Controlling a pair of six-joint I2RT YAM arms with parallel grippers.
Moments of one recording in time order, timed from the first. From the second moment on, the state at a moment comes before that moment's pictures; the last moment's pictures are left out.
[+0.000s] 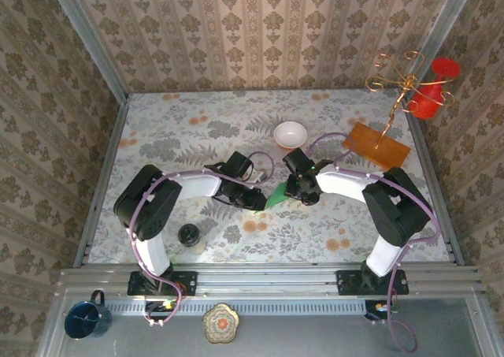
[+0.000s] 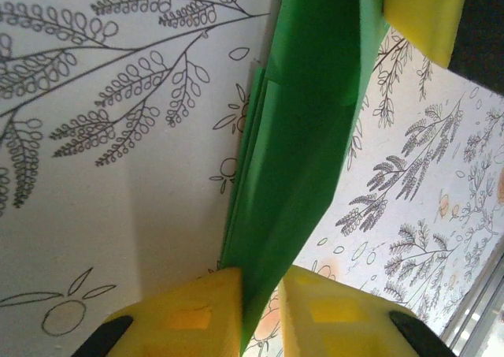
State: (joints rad) left arm -0.73 1.80 0.94 -0.30 0.57 -0.36; right arm 0.57 1.72 0.96 -0.49 0.04 0.89
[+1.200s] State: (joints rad) left arm -0.74 1.88 1.09 -0.50 0.50 -0.39; right arm 0.58 1.42 0.83 -0.32 -0.11 0.91
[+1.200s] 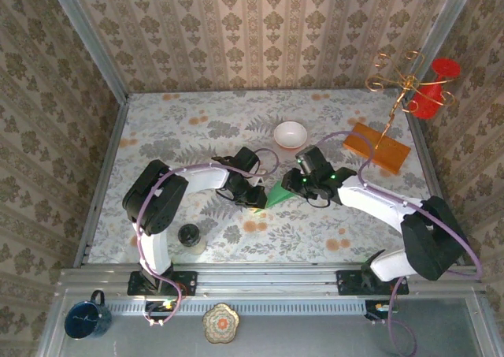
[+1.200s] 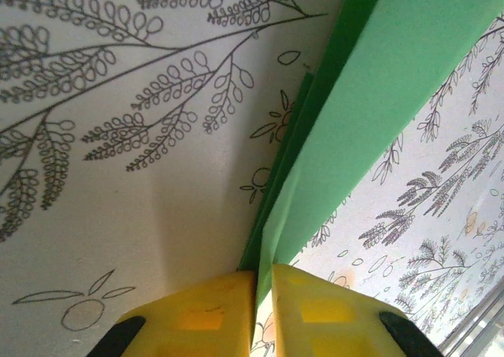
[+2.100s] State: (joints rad) left arm -0.74 1.88 1.09 -0.50 0.51 -0.39; right arm 0.60 1.67 0.86 -0.19 -0.13 0.97
